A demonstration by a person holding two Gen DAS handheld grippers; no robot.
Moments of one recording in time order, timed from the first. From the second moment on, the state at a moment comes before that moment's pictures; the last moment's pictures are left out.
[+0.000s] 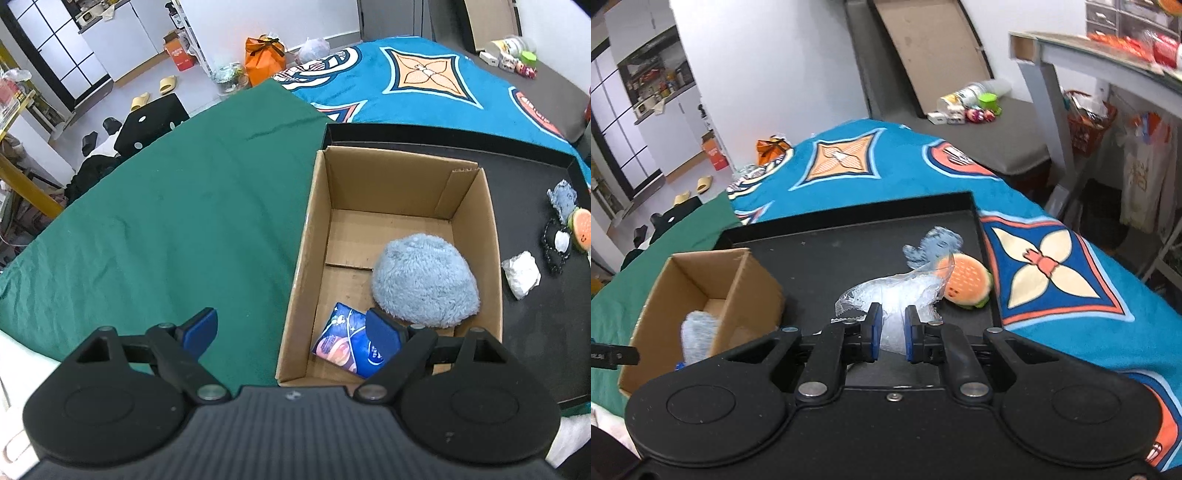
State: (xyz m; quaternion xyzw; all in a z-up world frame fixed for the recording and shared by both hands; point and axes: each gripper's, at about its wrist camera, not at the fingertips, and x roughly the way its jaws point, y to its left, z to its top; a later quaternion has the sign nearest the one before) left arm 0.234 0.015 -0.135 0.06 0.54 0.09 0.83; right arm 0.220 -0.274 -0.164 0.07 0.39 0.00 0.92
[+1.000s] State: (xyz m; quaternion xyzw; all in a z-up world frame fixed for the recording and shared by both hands) left arm 0.233 0.056 -0.147 -0.03 0.55 0.06 0.83; right arm 0.225 -0.157 -0.116 0.01 0.36 0.10 0.93
